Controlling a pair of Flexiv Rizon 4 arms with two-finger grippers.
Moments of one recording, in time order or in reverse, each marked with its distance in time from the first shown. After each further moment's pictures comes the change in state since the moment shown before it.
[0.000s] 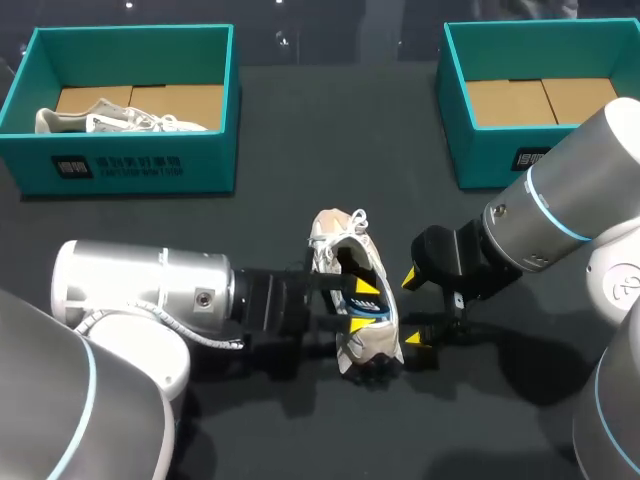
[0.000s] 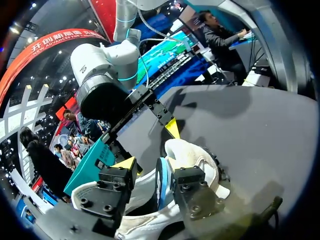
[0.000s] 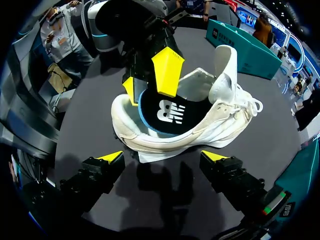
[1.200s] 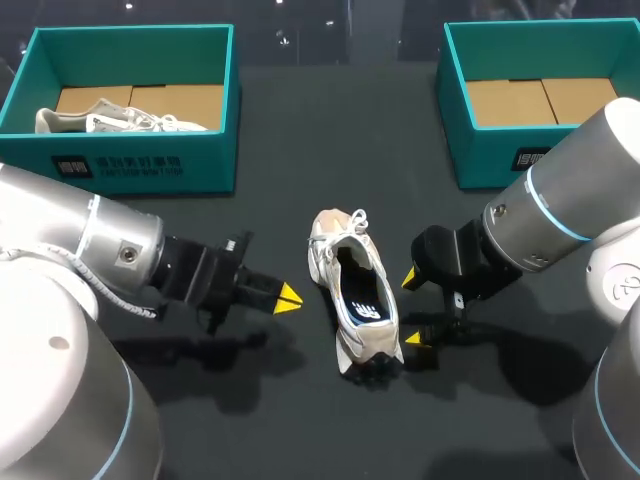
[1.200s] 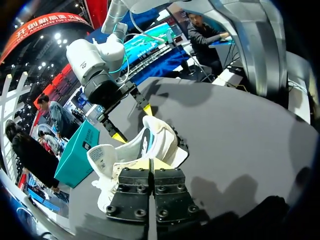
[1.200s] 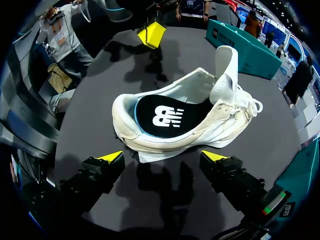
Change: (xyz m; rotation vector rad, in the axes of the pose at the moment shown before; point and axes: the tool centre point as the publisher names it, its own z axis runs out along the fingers) left arm 0.006 0.016 -0.104 -0.127 0.229 -0.019; right arm 0.000 0.000 0.000 0.000 0.000 0.000
